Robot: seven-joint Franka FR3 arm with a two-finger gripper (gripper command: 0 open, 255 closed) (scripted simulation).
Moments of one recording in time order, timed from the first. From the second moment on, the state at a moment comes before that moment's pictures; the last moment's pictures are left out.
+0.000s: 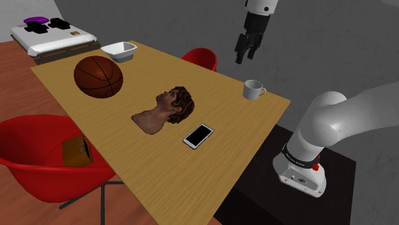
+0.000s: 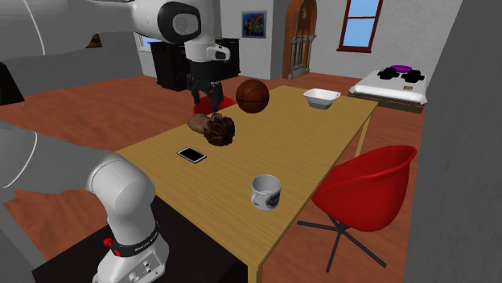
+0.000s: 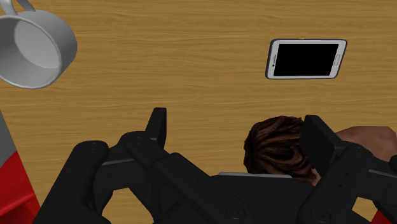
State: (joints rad) arm -0.02 -0.77 -0.04 -2.35 0.08 1.64 -0.02
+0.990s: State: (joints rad) arm -0.12 -0.67 -0.19 -2.60 -0.10 1.99 -0.21
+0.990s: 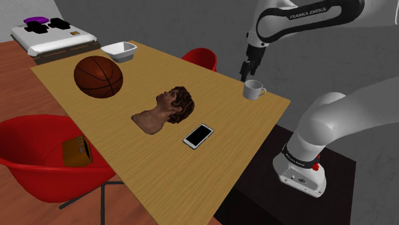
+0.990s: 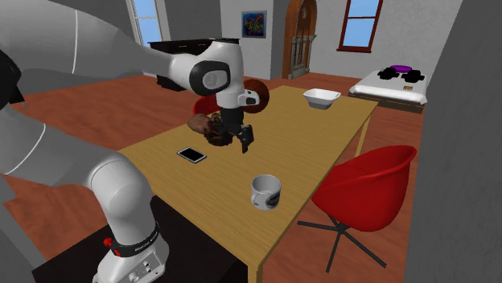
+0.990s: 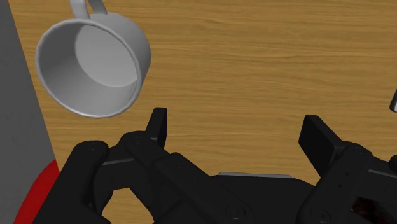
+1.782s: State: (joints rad) arm -0.19 -0.44 -0.31 -2.68 -0.22 2.32 -0.32
